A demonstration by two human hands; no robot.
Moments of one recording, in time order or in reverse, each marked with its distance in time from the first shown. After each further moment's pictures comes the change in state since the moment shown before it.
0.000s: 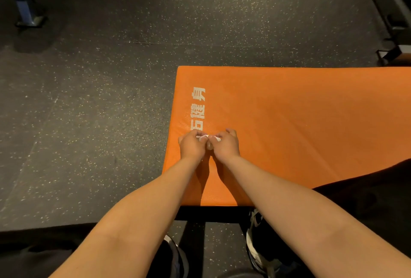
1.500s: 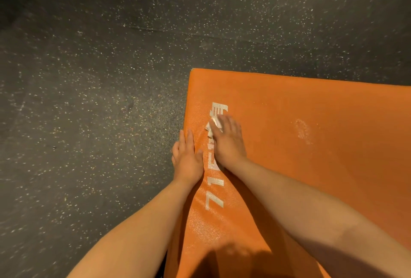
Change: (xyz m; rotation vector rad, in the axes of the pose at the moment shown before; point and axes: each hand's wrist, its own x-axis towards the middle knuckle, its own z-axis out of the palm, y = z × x) left_hand 0.155 -0.063 -0.014 0.279 -0.058 0.044; right_hand 0.182 -0.023 0.084 -0.700 -0.015 -0.586
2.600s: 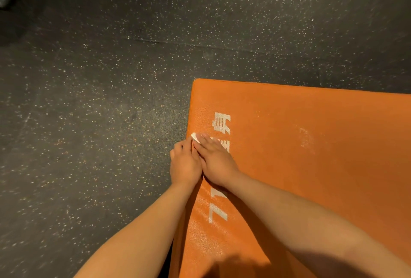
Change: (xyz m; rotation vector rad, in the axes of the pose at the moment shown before) left_hand 0.018 0.008 -0.019 -0.049 0.125 -0.028; right_hand 0.000 -0.031 0.006 0.148 -0.175 -0.197
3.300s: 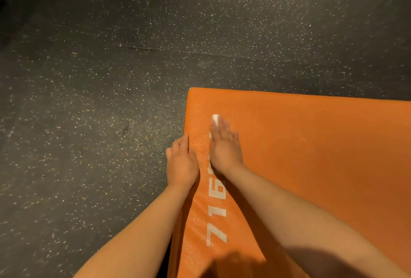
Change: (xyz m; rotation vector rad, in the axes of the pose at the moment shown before) left_hand 0.040 0.014 0.000 0.013 0.034 0.076; right_hand 0.049 0.031 -0.028 -0.031 0.127 0.377
